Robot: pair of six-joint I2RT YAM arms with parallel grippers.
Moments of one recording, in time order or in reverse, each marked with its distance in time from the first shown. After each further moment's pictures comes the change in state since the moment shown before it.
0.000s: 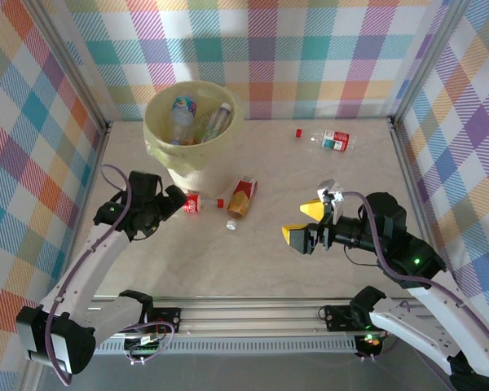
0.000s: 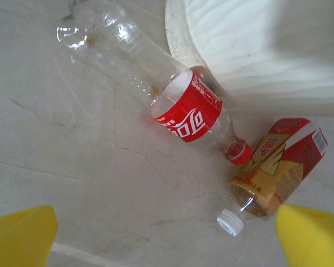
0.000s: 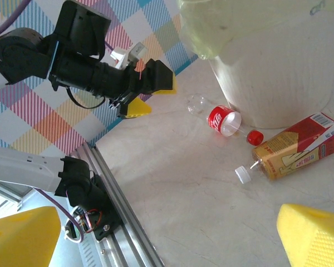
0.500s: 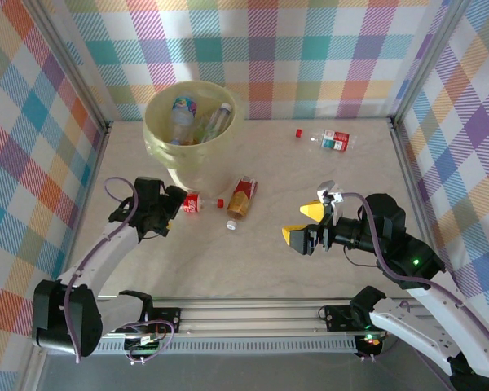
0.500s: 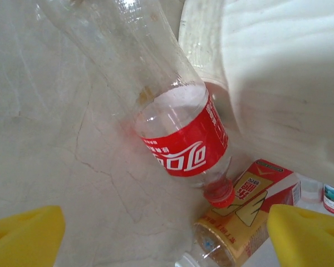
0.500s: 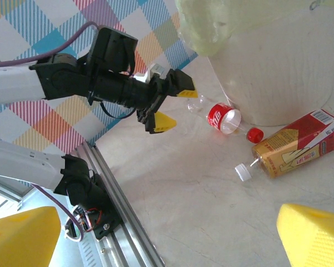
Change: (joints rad) left arm 0.074 0.119 -0.194 0.373 0.132 -0.261; right arm 0.000 -0.007 -0.014 0.005 0.000 0.004
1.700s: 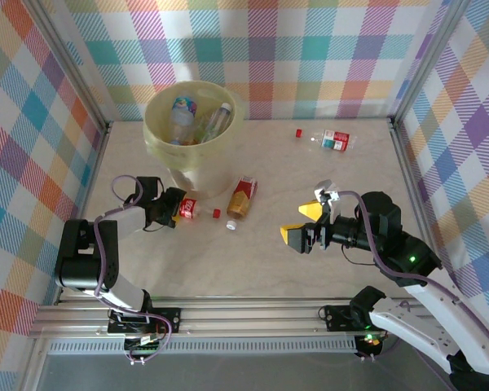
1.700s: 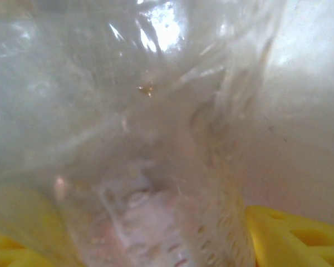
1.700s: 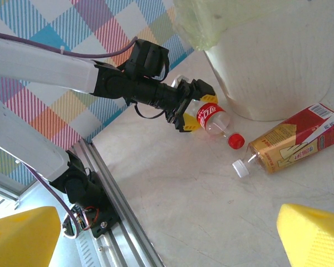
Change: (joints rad) left arm 0.143 0.399 -0.023 0.377 0.209 -0.016; right arm 0.000 0.022 -0.003 0.000 0.005 0.000
